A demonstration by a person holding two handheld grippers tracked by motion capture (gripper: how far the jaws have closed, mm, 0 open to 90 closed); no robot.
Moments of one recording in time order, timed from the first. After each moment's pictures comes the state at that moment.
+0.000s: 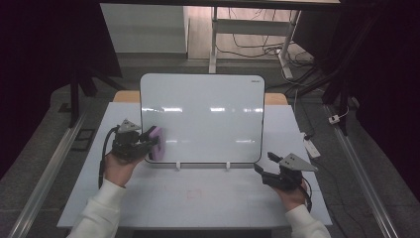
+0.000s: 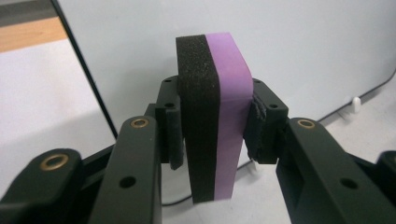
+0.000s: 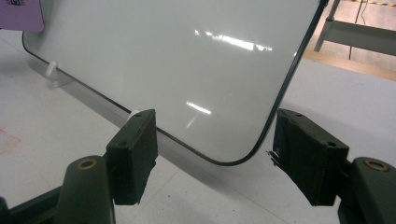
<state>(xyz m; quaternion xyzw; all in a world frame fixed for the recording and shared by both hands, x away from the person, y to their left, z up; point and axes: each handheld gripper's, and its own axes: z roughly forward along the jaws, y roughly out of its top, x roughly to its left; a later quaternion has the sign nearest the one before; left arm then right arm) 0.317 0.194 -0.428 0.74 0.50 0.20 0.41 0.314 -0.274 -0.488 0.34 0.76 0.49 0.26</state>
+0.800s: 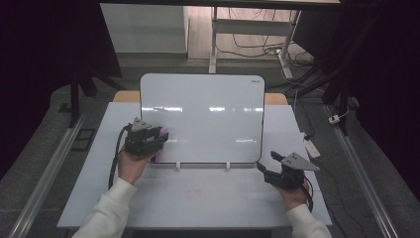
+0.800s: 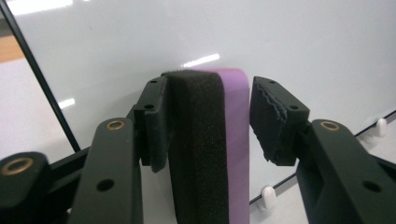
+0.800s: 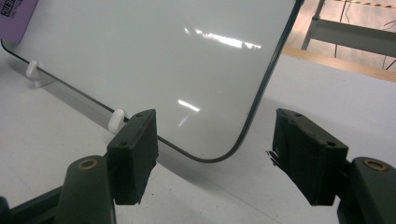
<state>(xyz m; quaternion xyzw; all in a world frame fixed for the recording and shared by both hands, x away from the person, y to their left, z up) 0.336 0.179 -0.444 0.73 0.50 0.21 0.42 0.317 -0.279 -0.488 0.35 0.76 0.48 0.27</state>
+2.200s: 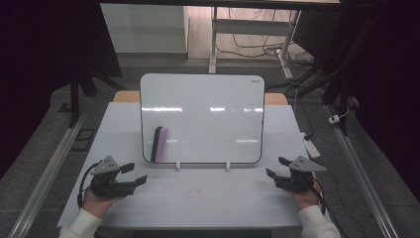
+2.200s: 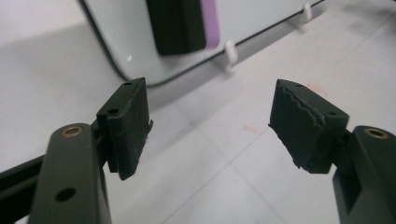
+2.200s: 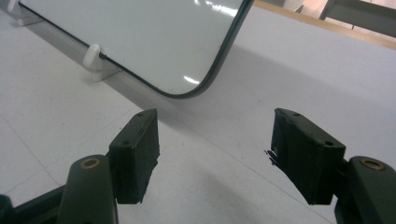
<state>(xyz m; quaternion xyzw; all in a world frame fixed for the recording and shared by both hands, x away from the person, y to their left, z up) 0.244 0.252 -0.501 0.78 0.43 0.13 0.44 0.324 -0.316 -0.508 0.32 0.80 0.44 0.25</state>
